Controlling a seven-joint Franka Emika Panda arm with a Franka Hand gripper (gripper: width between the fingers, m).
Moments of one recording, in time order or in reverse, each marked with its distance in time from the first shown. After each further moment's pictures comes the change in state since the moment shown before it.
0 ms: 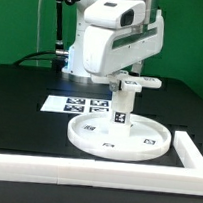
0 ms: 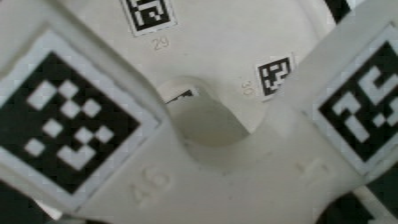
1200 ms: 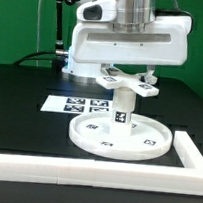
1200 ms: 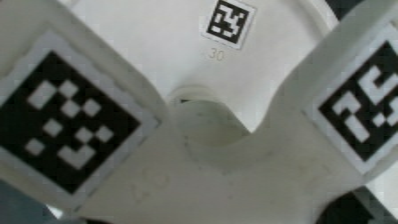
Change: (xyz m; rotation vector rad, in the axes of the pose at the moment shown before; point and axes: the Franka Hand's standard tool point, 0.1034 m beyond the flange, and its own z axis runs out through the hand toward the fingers) arm 0.004 -0.003 0.000 0.033 0.052 1.095
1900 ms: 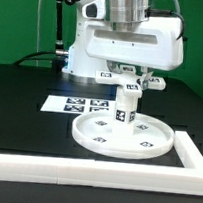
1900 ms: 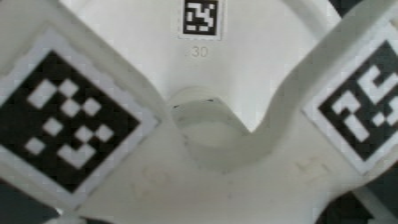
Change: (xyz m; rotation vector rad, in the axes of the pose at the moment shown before) arm -0.004 -0.003 0.001 0.063 0.033 0.640
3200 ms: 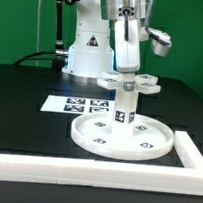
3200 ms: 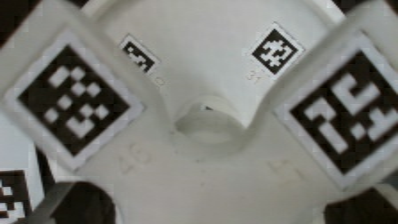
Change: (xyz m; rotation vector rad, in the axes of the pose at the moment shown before) arm 0.004 -0.004 -0.003 0.058 0.001 0.784
